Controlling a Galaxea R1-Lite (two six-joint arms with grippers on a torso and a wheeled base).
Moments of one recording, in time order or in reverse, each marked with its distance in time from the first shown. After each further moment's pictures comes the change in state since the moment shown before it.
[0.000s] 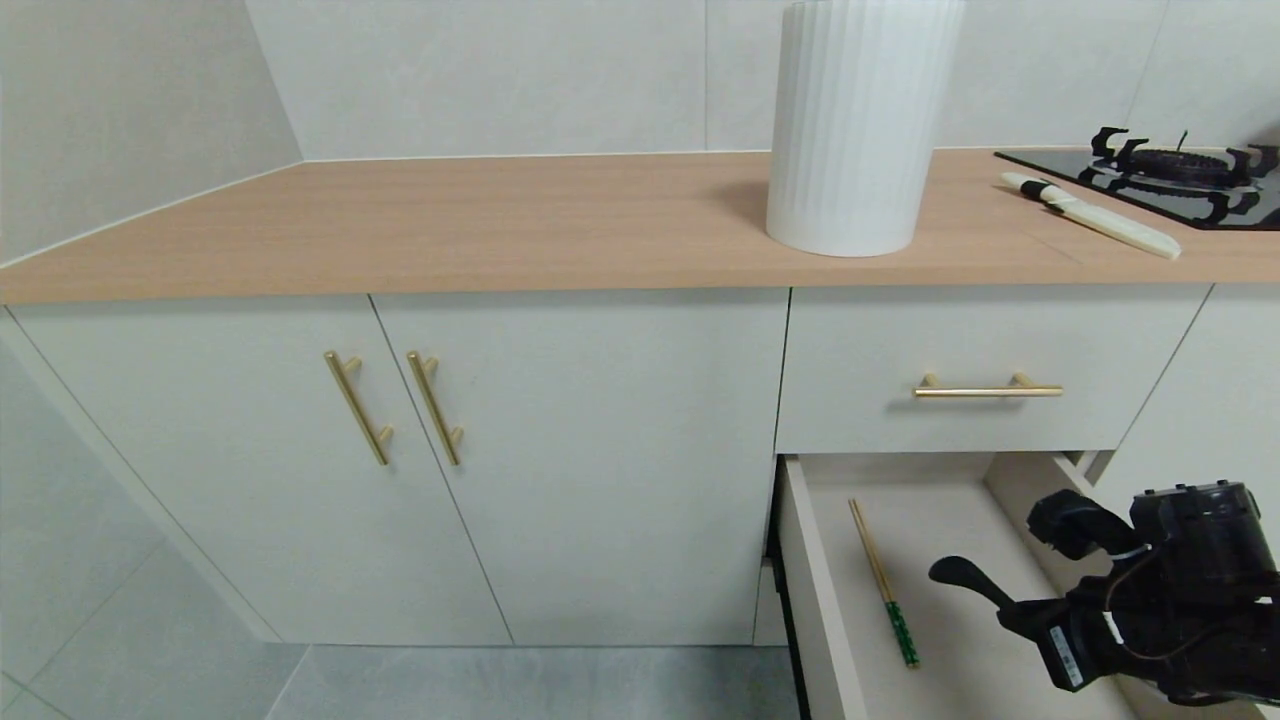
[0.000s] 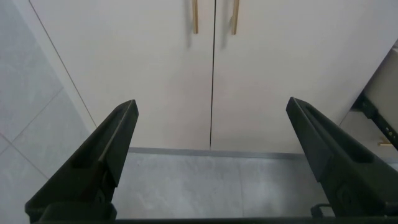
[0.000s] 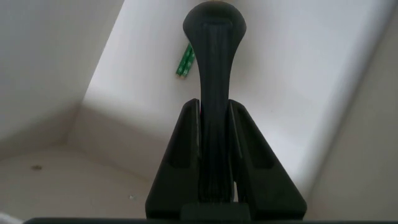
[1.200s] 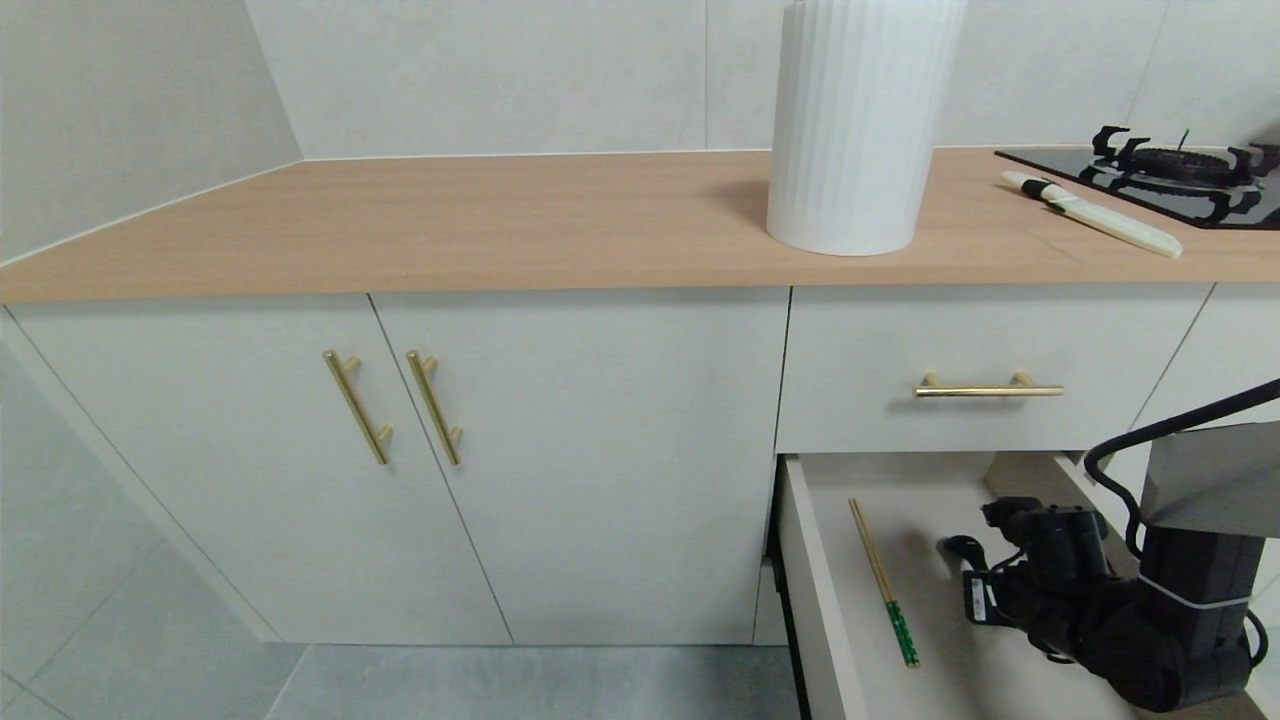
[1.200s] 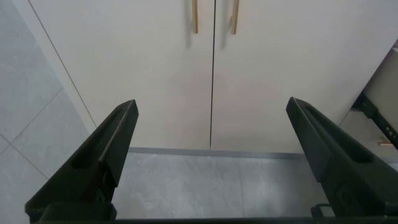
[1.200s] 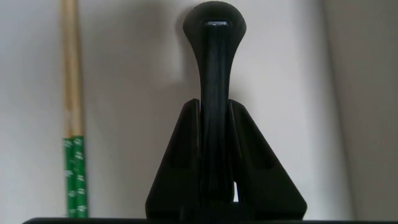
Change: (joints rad) left arm 0.000 0.000 0.000 0.000 0.001 0.000; right arm -0.049 0.616 -0.156 -0.527 -0.312 0.296
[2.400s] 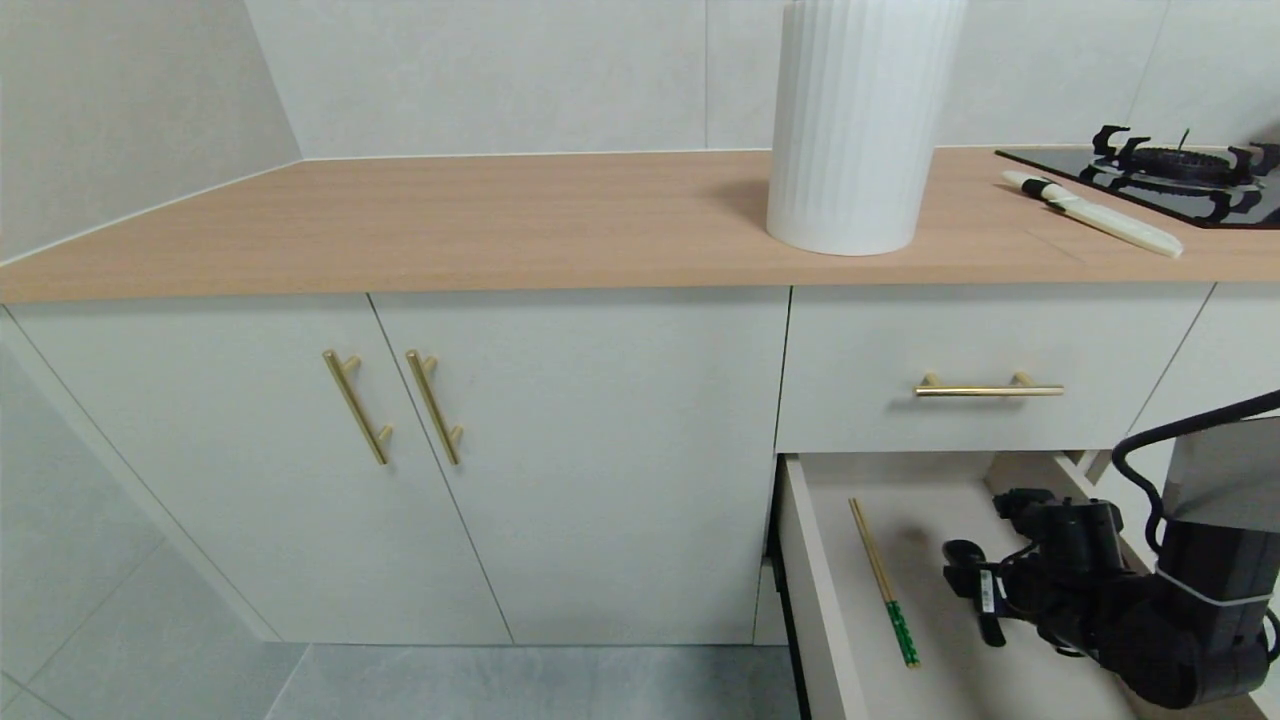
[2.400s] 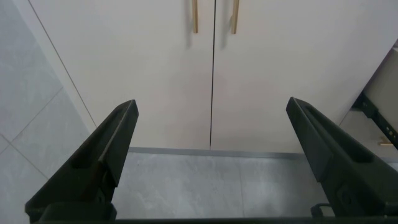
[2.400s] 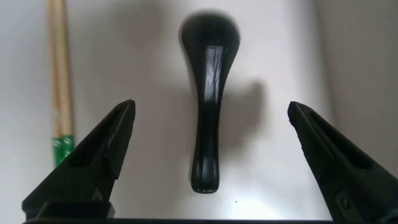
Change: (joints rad) left arm 0.000 0.000 0.000 0.000 -0.001 -0.001; right arm -0.014 -0.060 0.015 0.010 0.001 -0.001
